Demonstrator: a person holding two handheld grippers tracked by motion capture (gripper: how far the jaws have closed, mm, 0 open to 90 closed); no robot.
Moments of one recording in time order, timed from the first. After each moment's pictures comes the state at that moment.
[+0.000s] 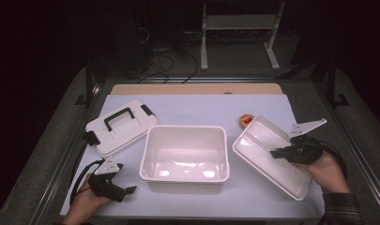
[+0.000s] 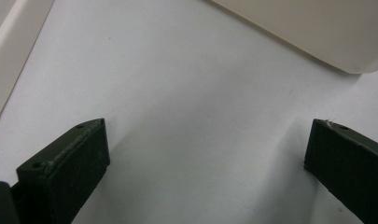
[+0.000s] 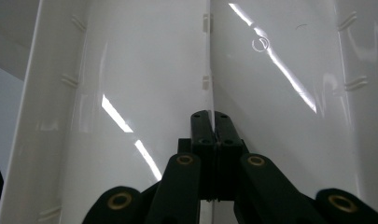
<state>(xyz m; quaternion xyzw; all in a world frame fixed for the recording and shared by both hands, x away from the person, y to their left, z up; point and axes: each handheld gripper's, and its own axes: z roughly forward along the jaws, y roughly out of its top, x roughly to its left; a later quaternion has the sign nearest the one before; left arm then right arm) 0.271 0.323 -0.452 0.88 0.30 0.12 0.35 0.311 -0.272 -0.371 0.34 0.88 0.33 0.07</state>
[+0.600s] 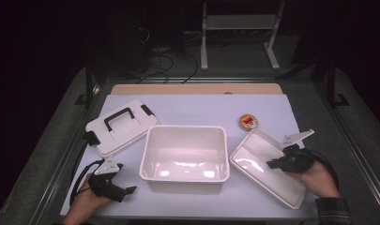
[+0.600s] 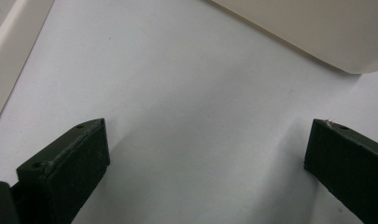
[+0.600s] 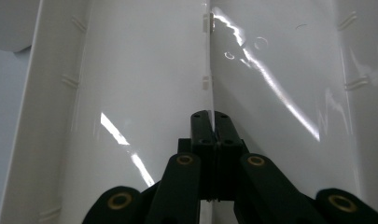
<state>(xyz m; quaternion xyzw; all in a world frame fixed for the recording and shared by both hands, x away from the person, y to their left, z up) 0.271 0.323 -0.452 0.88 0.30 0.12 0.35 0.309 -0.266 -0.413 0.35 0.89 0.30 0.05</state>
